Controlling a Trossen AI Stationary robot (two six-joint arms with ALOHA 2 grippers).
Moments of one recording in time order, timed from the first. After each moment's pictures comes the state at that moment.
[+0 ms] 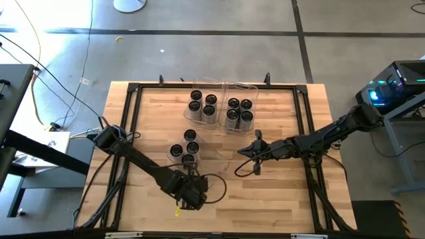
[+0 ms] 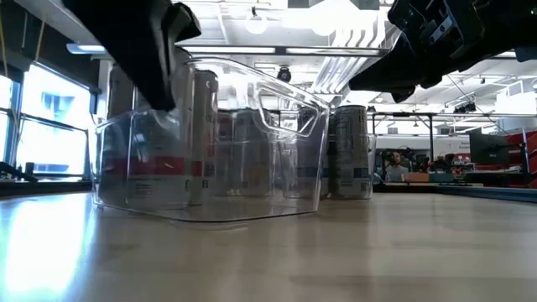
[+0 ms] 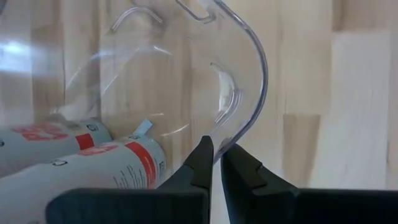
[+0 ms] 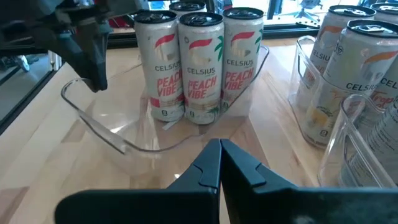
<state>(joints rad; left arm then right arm) -0.56 1.97 1.54 -0.95 -0.27 -0.49 0.31 1.24 0.44 0.45 0.37 0.16</state>
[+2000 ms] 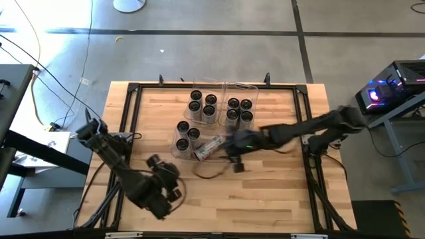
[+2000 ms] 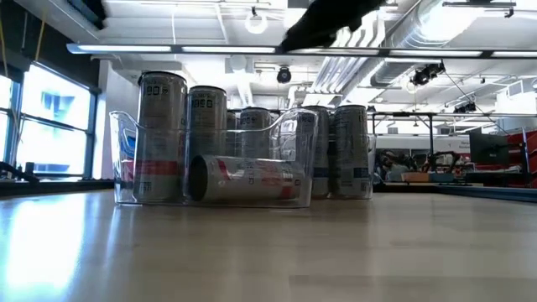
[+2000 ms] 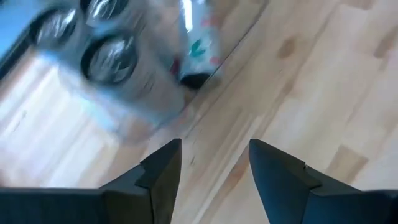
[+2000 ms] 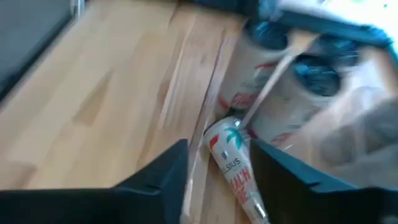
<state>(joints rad) -0.75 1.76 1.55 -1.40 -0.68 -1.28 0.19 1.50 1.09 -0.20 0.11 -0.09</state>
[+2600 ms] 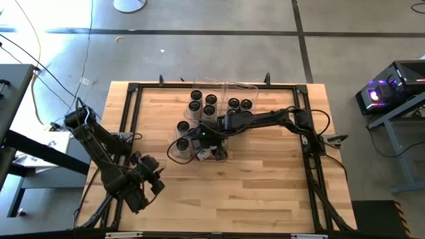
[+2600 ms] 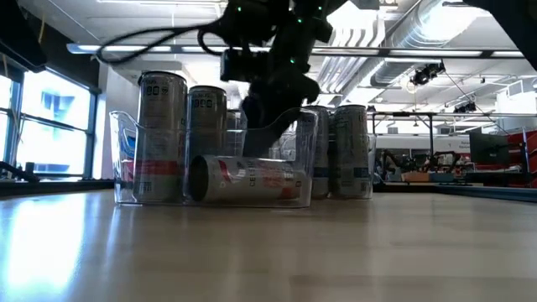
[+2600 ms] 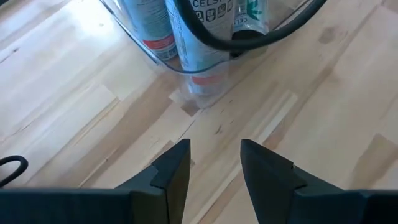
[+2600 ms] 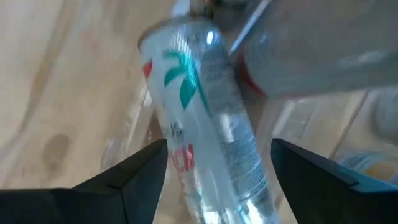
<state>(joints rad) -0.92 1.49 1.10 -1.28 -0.71 -1.67 -0.02 2.12 1.73 -0.79 -0.08 -0.37</state>
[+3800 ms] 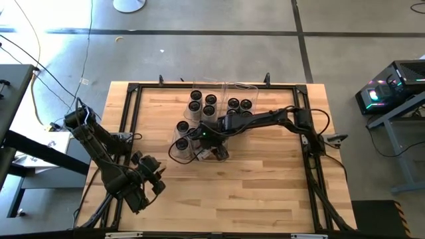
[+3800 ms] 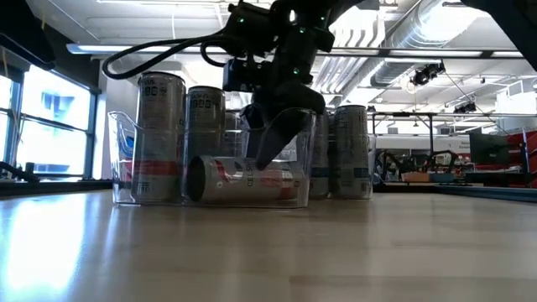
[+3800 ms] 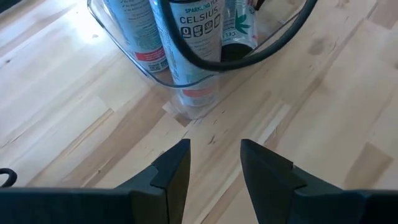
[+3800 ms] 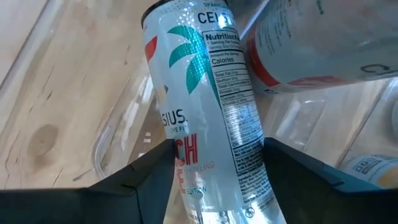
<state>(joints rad) -0.92 1.49 1.09 -1.25 -0.75 -1.65 -0.04 2.15 1.66 -0.74 -0.08 -0.43</state>
